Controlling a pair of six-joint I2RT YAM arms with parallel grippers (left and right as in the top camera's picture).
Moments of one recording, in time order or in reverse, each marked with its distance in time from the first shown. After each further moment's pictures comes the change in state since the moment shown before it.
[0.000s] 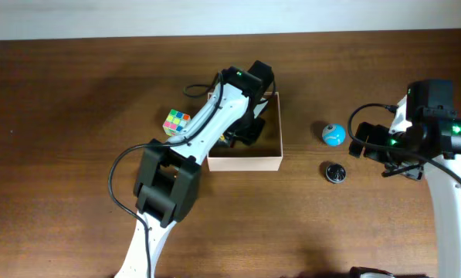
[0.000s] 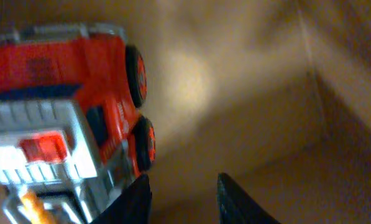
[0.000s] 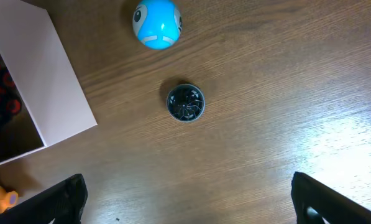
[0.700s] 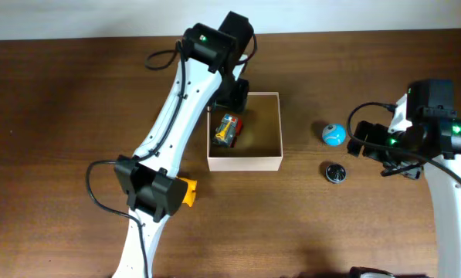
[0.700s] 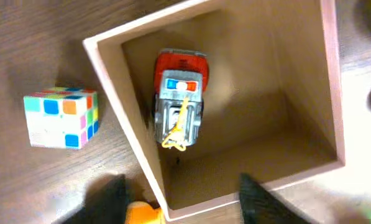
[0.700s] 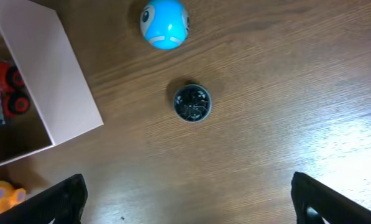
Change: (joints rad) left arm 0.092 0.000 0.517 -0.373 -0.025 -0.057; right arm 0.000 0.000 0.000 0.007 -0.023 -0.001
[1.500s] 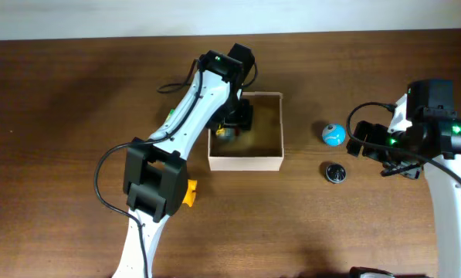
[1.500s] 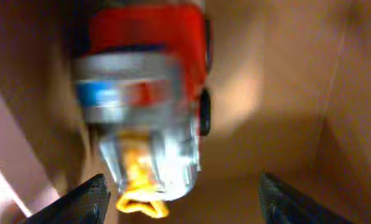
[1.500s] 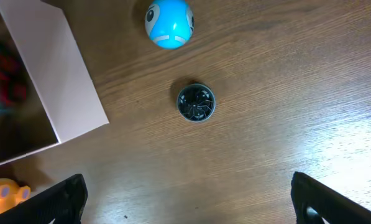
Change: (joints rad) left arm 0.002 -0.004 -0.423 0.286 0.049 -0.214; right arm 0.000 0.000 0.000 0.002 -0.016 0.001
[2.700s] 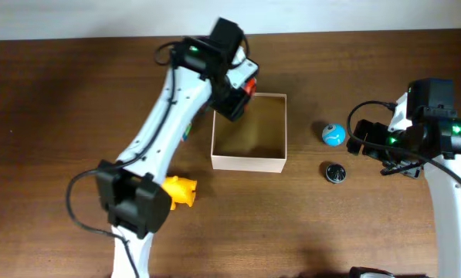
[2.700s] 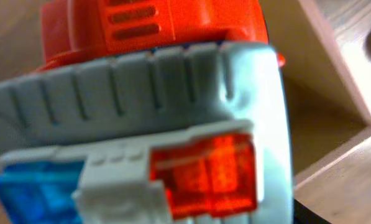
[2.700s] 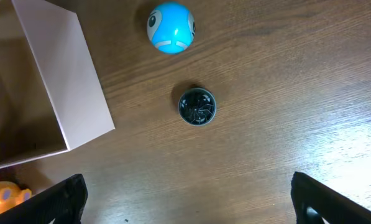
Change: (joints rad) left arm 0.018 -0.174 0.021 0.033 0.025 0.584; right arm 0.000 0.000 0.000 0.013 0.000 0.001
